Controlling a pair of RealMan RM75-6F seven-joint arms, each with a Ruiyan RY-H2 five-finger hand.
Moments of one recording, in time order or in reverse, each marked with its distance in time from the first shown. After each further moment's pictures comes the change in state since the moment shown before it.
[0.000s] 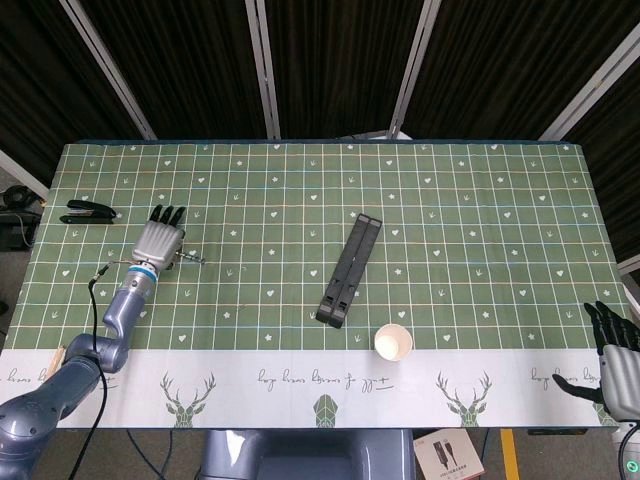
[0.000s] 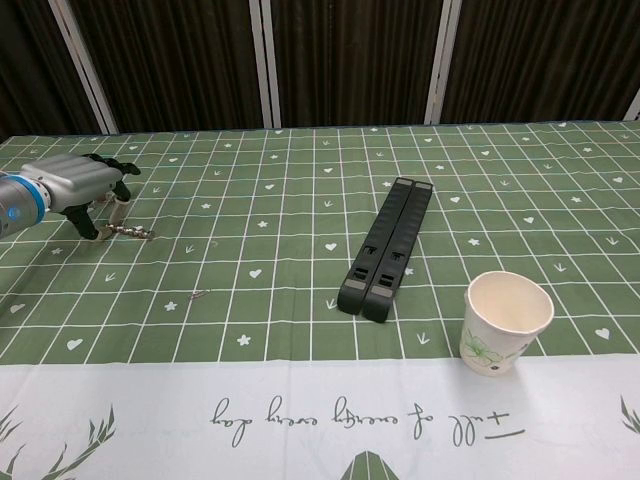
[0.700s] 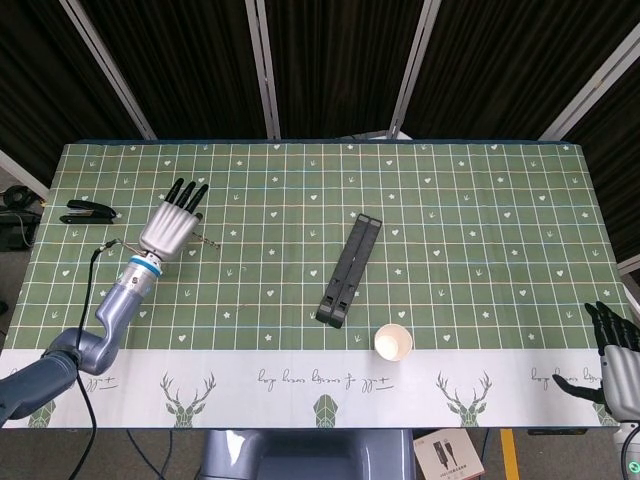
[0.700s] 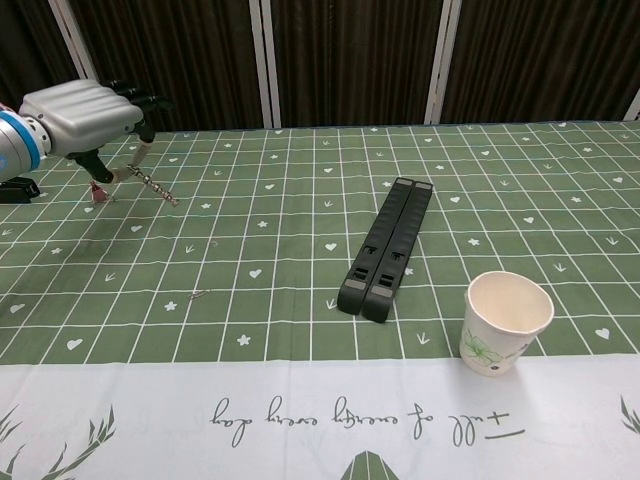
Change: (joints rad) left arm -0.007 0.230 0.007 -0.397 0.090 0.234 0.198; right arm -0.001 0.008 -0.001 0.001 -0.004 -0.006 0.028
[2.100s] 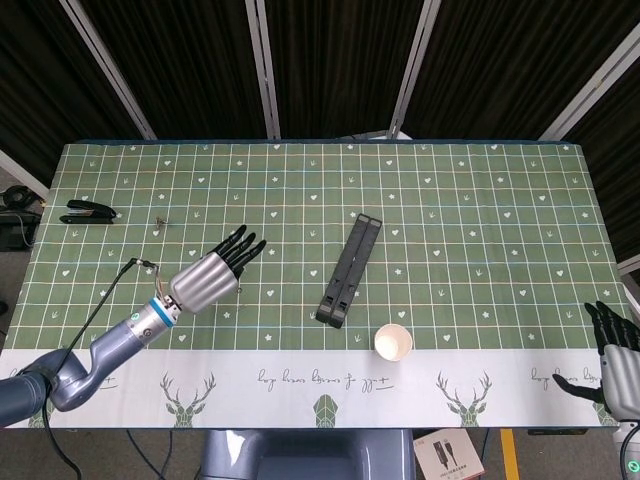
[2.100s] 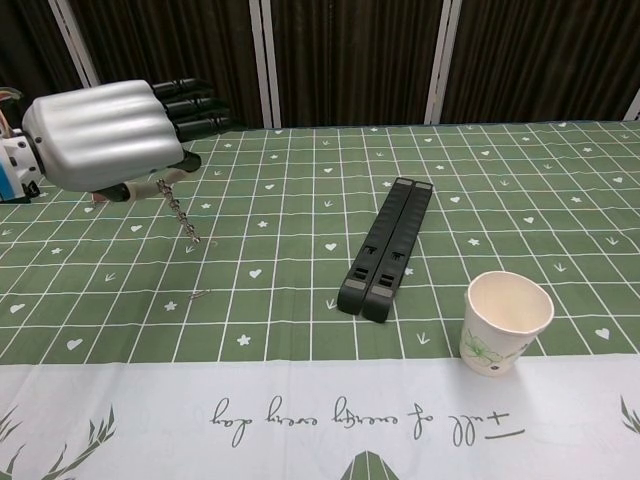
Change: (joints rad) left arm 0.007 0.193 0.158 -0.396 0.334 0.186 0.359; right arm 0.002 -0.005 0.002 0.002 0.007 -0.001 -0.007
